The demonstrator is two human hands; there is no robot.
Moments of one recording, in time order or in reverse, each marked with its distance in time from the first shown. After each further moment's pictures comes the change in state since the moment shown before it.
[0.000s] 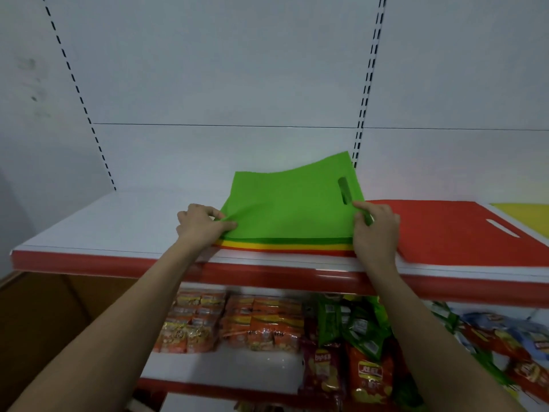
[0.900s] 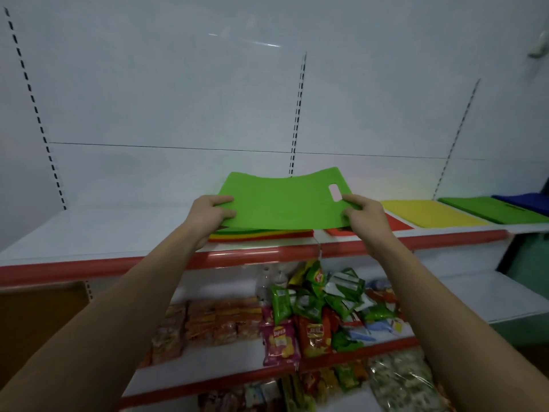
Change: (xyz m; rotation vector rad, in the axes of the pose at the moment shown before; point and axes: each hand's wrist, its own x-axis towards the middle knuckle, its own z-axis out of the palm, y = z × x) left_hand -0.080 0.046 -0.055 -0.688 -0.476 0.145; right_hand -0.069 -0.104 -0.158 0.224 -0.082 0.344
